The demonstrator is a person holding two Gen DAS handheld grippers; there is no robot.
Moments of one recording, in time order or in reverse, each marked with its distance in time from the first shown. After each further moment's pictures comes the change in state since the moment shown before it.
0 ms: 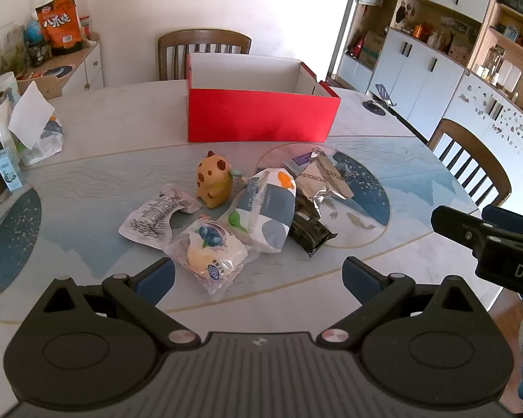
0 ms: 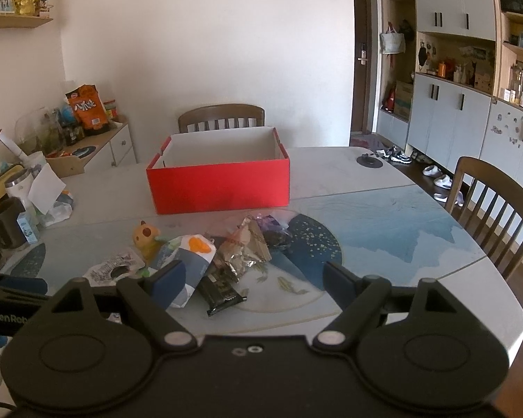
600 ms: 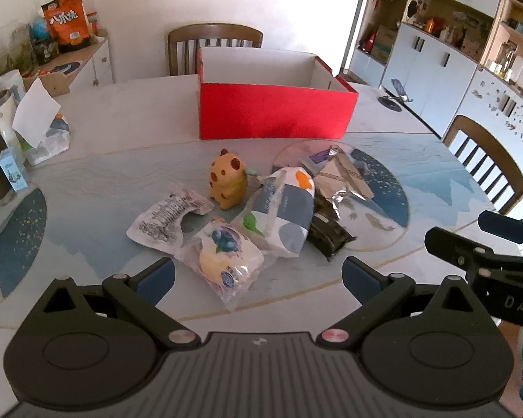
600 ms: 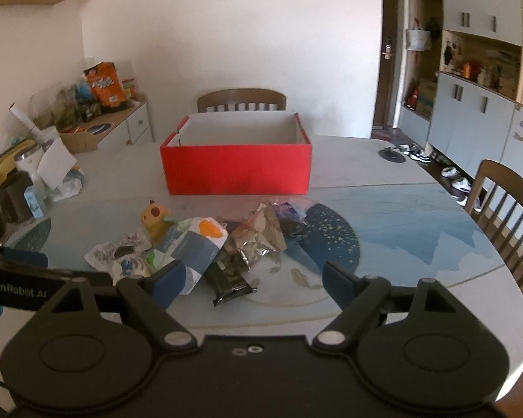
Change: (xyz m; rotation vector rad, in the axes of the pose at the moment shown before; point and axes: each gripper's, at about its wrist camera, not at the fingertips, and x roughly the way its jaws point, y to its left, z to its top) left arm 0.022 0.004 0.007 0.005 0.013 0.054; right arm 0.028 0.004 -0.007 -0.078 0.049 0.060
